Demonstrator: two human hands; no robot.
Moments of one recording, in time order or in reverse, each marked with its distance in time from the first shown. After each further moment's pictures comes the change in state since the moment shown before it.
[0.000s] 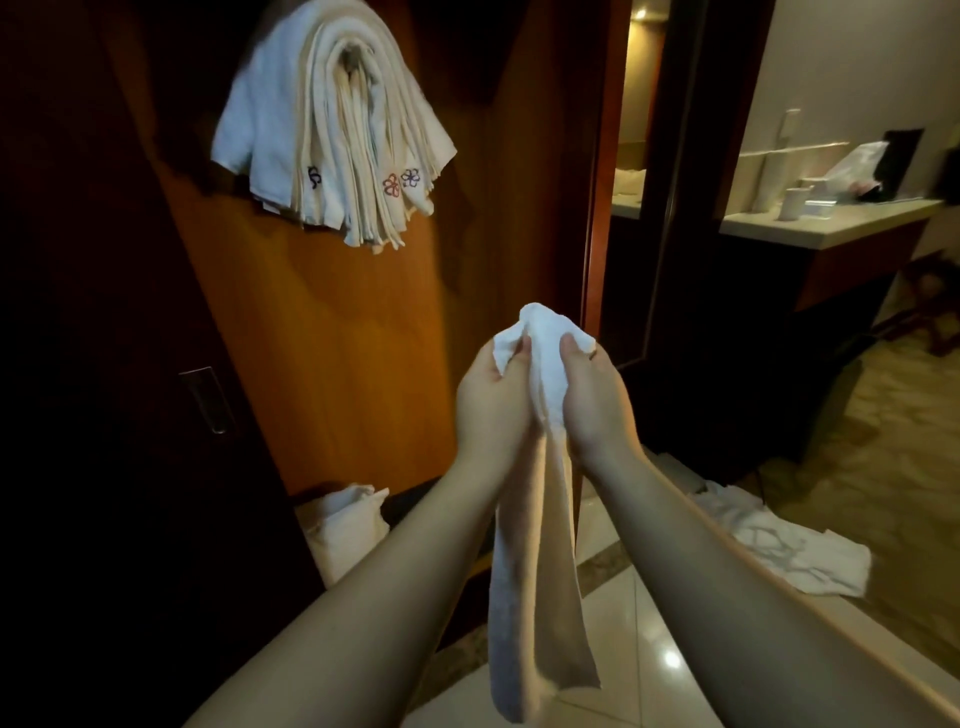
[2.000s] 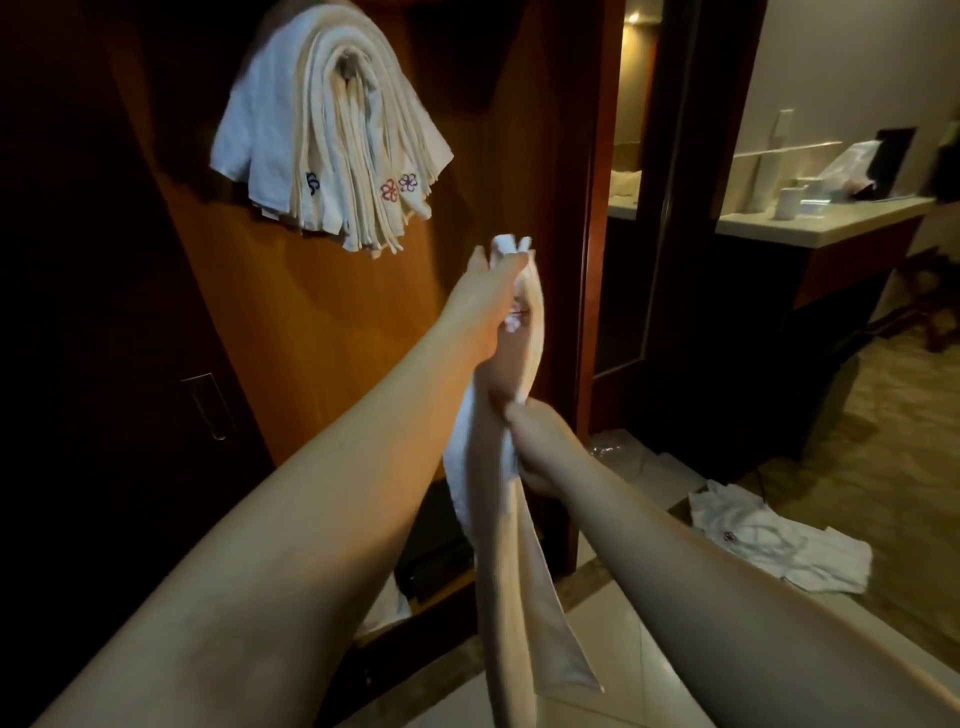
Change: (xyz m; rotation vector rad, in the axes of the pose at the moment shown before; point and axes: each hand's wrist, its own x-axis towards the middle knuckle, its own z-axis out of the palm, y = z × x) left_hand 0.101 0.047 -0.008 -0.140 -0.175 -0.281; right_hand -0.001 0.030 0.043 0.110 -0.320 0.385
